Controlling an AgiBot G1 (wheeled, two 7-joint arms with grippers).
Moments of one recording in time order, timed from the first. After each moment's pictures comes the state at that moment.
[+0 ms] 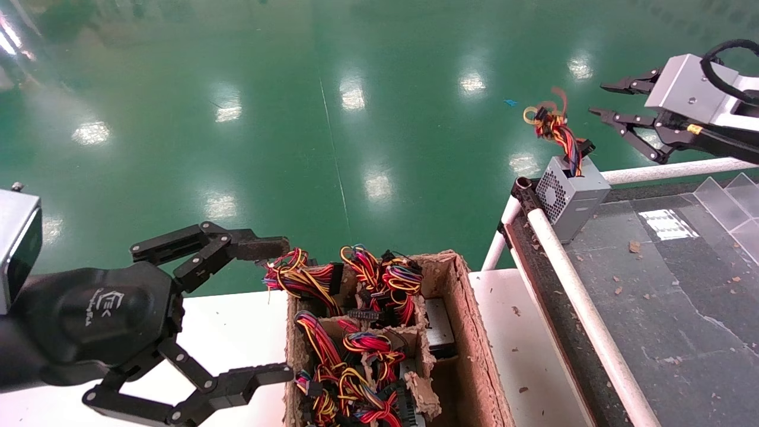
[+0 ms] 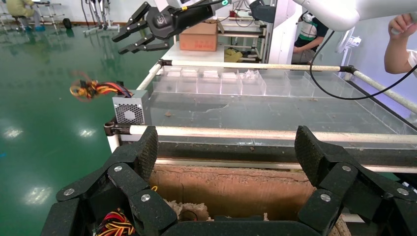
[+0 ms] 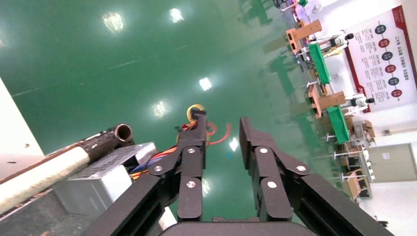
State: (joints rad) left arm -1.10 0.58 0.36 -1.26 0.67 1.46 -0.14; right arm 1.46 -0.66 -0.38 1.21 -1.62 -0.96 -0.01
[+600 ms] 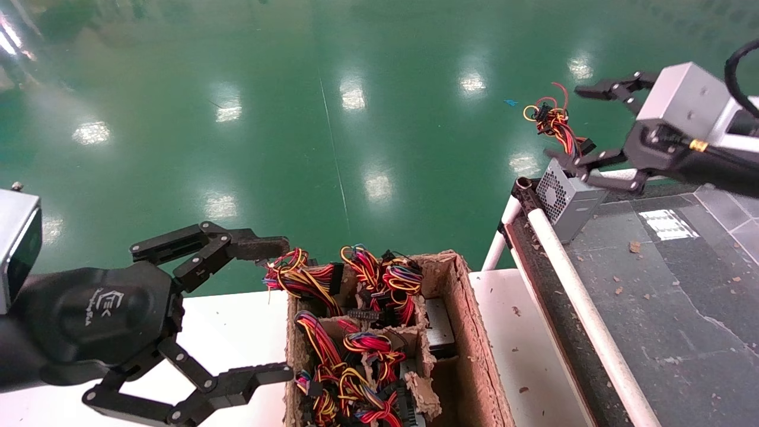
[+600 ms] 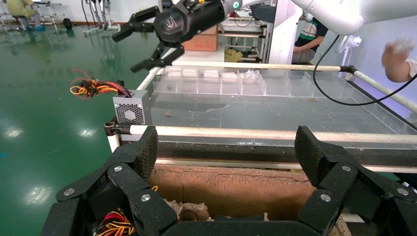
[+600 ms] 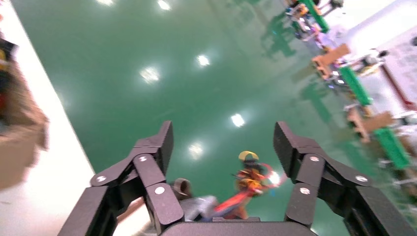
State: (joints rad) left arm -1.10 0.58 0.36 -1.26 0.67 1.46 -0.14; right arm 1.38 -0.64 -0.34 1.24 -1.42 -1.06 0.03
